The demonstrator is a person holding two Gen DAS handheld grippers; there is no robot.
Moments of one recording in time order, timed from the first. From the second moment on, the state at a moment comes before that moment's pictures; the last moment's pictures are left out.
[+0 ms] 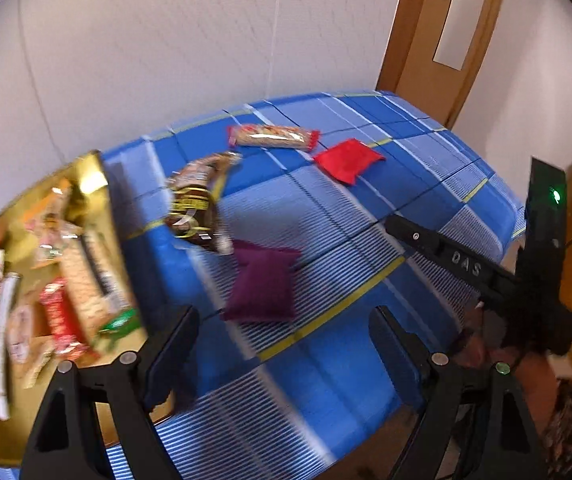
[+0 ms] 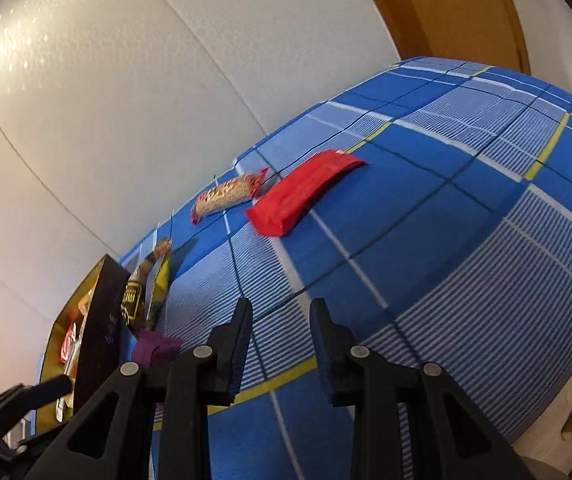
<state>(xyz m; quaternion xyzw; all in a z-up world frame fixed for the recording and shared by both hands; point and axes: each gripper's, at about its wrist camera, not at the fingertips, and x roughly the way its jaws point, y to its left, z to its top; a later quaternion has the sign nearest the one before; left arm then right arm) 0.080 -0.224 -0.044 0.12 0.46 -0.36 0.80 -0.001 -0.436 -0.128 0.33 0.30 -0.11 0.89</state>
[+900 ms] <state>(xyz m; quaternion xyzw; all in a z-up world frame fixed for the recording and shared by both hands) 0.099 -0.263 -0.080 0.16 0.44 -0.32 0.82 -0.014 -0.463 -0.130 0.38 0.27 -0.13 0.88</state>
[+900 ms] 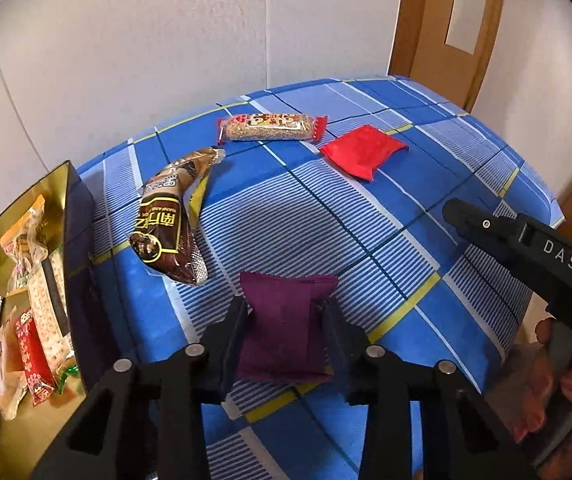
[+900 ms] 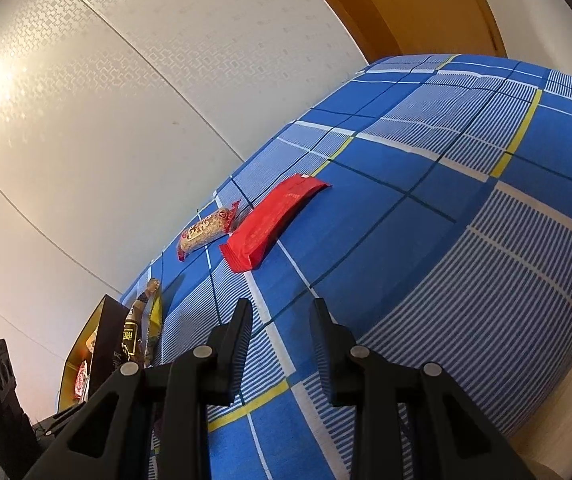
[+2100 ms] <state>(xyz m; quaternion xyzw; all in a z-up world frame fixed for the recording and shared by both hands) 0.075 -0.244 -0.106 0.13 0.38 -0.34 0.85 0.150 -0.475 -0.119 0.23 0.41 -0.16 0.87</state>
